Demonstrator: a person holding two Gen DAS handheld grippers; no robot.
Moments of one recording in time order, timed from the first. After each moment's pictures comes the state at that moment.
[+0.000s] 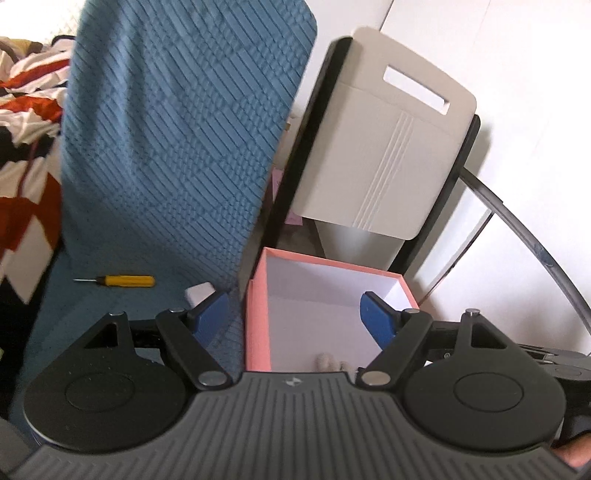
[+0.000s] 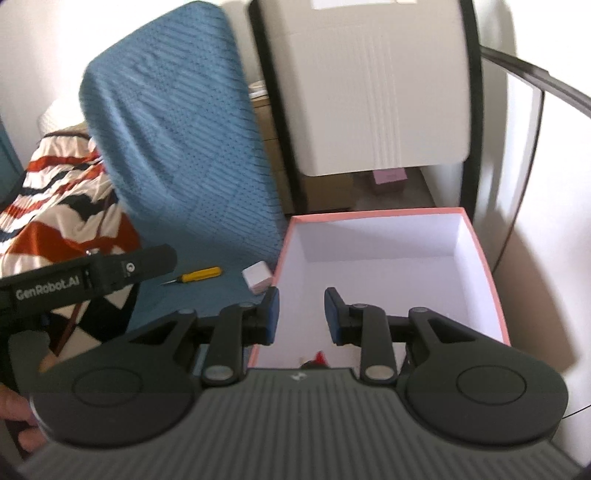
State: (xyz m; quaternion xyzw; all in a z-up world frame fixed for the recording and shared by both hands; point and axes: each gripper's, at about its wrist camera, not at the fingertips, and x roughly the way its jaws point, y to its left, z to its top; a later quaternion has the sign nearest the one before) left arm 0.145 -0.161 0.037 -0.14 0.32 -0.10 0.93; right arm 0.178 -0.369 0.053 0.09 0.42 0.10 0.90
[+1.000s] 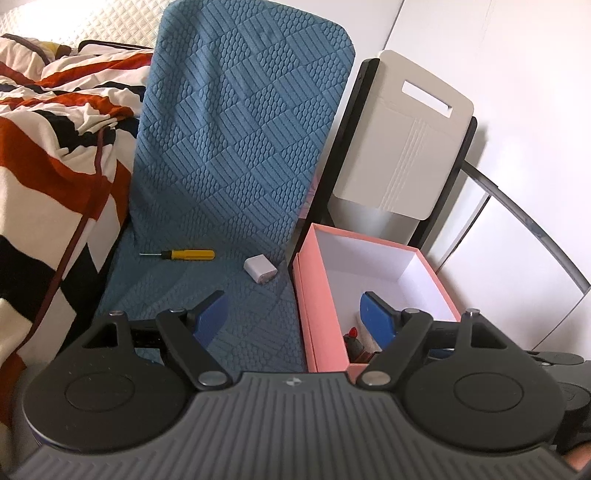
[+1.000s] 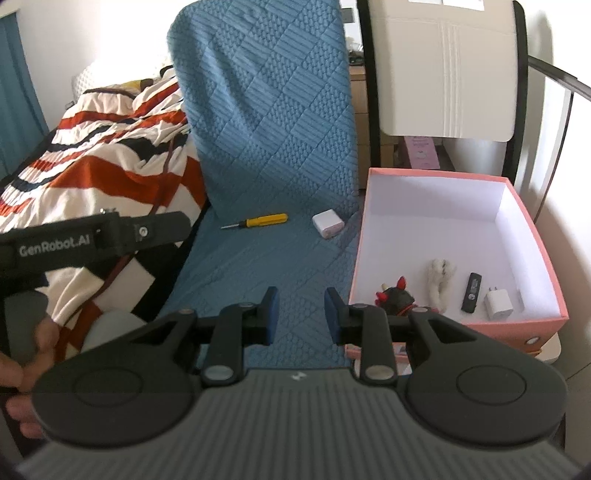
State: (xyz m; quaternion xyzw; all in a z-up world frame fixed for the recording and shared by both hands) left arm 0.024 -0.067 0.029 -0.13 0.31 -0.09 0.94; right arm 0.070 -0.261 0.057 0.05 0.42 0.13 0.89
